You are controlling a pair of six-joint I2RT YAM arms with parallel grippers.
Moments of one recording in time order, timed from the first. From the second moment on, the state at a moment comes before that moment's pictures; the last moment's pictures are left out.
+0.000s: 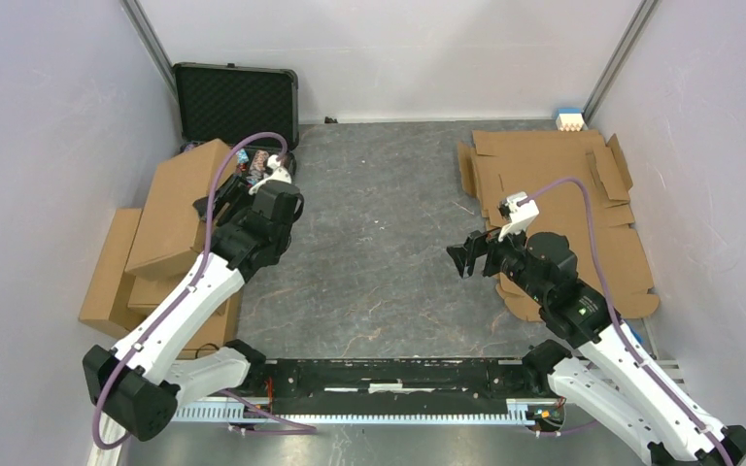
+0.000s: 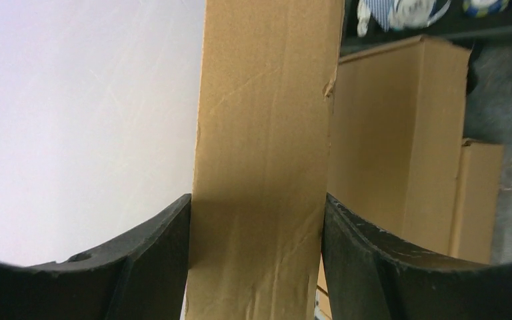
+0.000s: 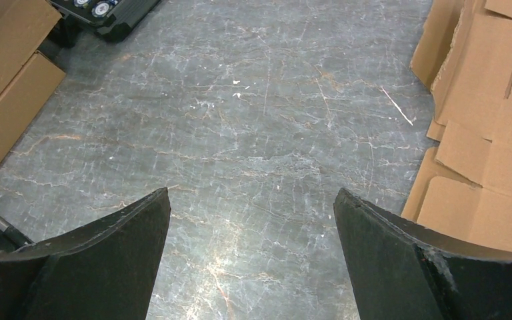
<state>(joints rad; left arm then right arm) -0.56 1.08 1.04 -0.68 -1.22 0.46 0.59 0.62 0.65 -0.31 0.02 0.24</state>
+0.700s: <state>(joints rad) -0.42 1.21 1.22 -1.05 -0.80 0.24 0.59 0.62 0.67 -0.33 0.01 0.25</state>
